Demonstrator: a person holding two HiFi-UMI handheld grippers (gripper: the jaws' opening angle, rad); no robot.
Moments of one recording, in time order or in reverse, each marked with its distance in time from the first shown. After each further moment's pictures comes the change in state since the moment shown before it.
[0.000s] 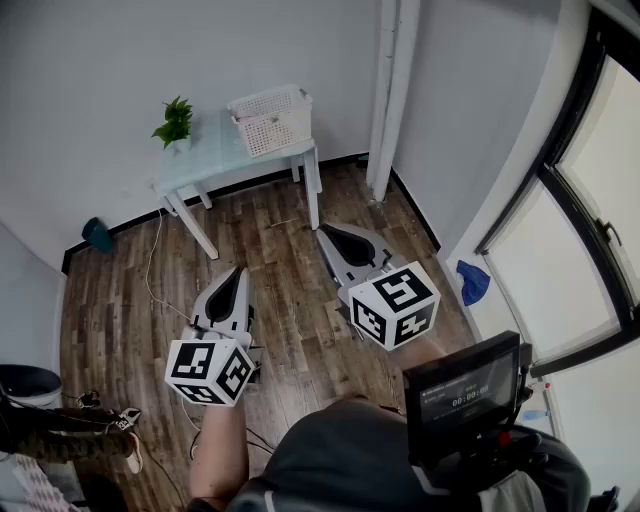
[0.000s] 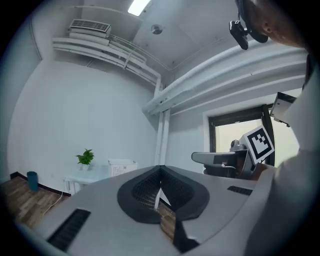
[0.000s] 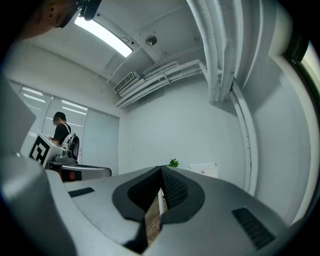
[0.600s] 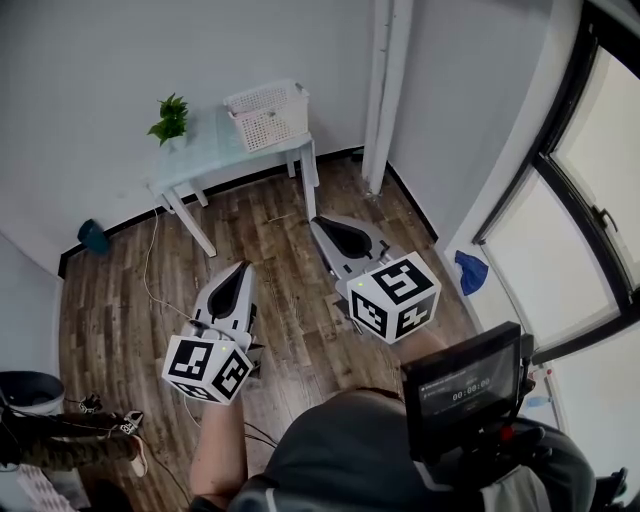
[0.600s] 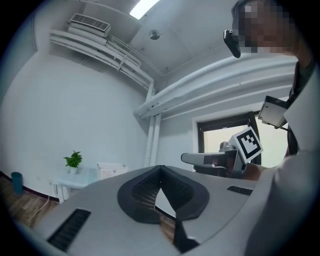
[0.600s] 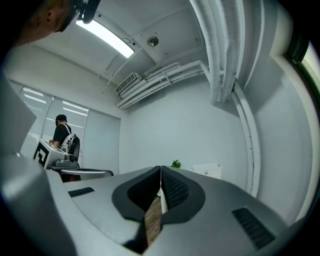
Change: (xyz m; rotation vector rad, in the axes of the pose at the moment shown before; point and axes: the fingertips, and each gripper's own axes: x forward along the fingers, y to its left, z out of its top) left arm -0.002 -0.010 0.007 -0.001 -0.050 -0.136; right arm 0.004 0.012 0.010 0.012 -0.012 0.012
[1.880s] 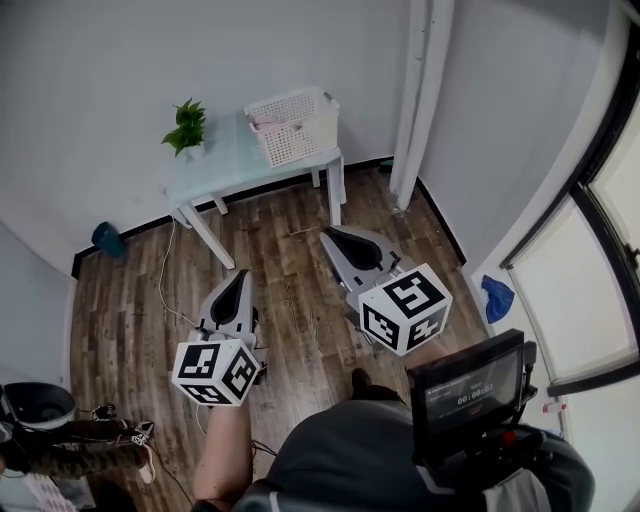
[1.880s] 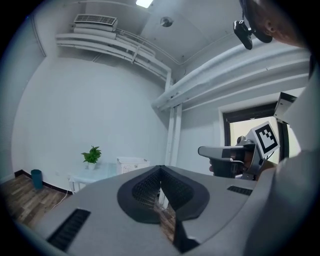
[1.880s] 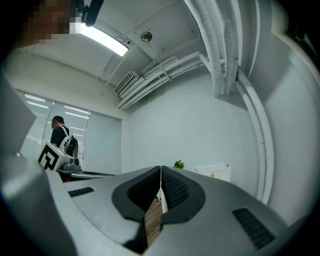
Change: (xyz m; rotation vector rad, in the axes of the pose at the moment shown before) left arm 0.079 0.133 -0.021 -0.027 0.081 0.214; right arm 0.126 -0.055 -0.018 0.022 0.000 0.068
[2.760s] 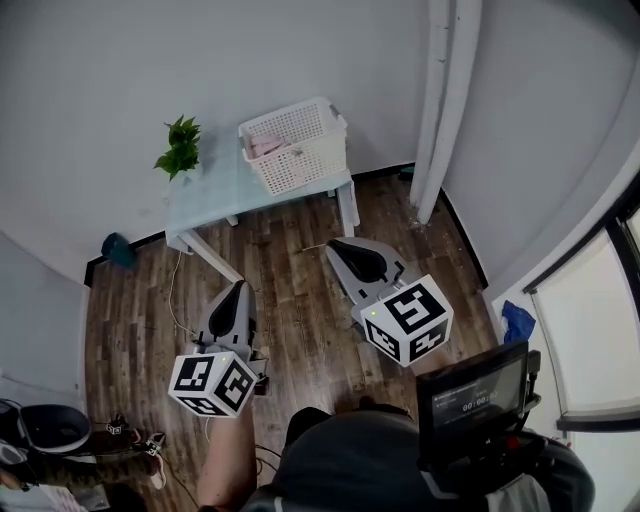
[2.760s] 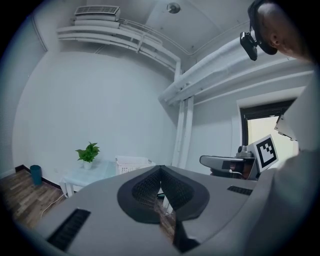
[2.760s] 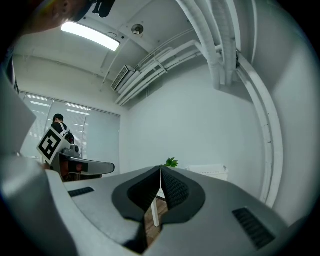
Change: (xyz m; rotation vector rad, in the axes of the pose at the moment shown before) left arm 0.171 0.032 0.017 -0.049 0.032 0.062; right arm 0.100 -0.160 -0.012 -0.017 0.043 0.051
